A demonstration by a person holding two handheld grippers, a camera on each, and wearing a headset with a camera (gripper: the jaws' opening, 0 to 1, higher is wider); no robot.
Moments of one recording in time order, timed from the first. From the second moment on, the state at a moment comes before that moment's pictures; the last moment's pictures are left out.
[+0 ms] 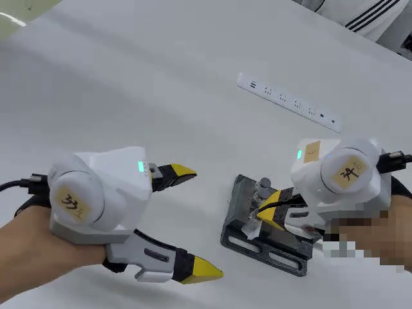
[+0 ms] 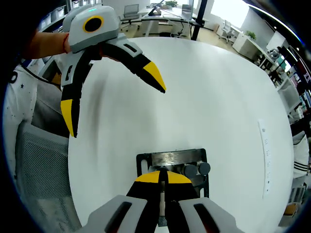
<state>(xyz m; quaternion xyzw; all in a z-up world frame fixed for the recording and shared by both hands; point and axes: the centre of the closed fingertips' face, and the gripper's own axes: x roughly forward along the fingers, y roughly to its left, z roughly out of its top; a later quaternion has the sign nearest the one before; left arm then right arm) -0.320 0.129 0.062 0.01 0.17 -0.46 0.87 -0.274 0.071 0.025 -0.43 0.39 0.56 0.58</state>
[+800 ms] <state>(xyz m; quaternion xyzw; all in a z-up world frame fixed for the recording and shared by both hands) -0.321 0.129 0.071 0.01 0.16 -0.46 0.87 -0.275 0.071 0.025 -0.46 0.38 0.56 0.58</state>
